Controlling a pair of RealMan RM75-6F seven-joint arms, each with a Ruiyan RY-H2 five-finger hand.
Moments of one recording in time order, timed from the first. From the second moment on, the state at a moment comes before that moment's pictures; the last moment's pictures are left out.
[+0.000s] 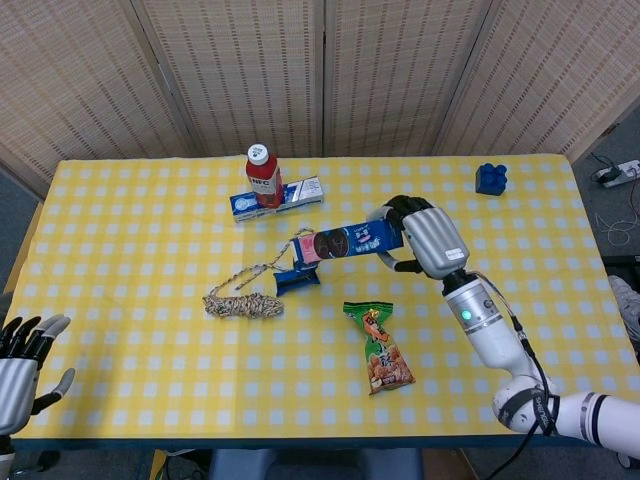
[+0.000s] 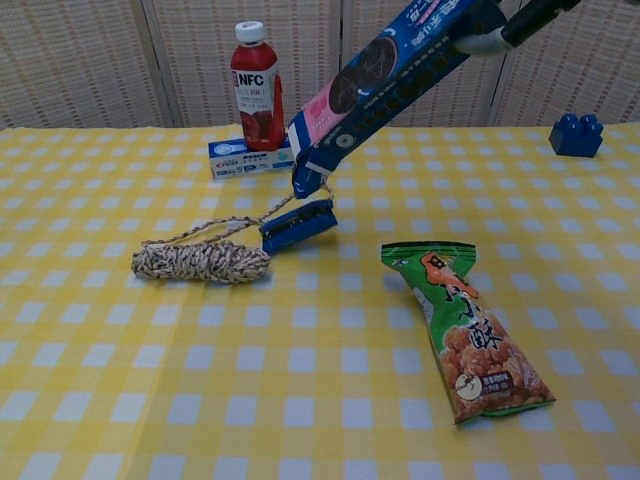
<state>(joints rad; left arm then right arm) -0.02 -1.13 -0.01 -1.60 1.60 1.59 0.11 0.71 -1.22 0.33 -1.75 -1.19 1.07 -0.12</state>
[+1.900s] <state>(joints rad) -0.03 -1.14 -0.01 -1.58 1.58 1.57 0.12 0.56 -1.33 0.10 -1.37 -1.39 1.03 0.38</state>
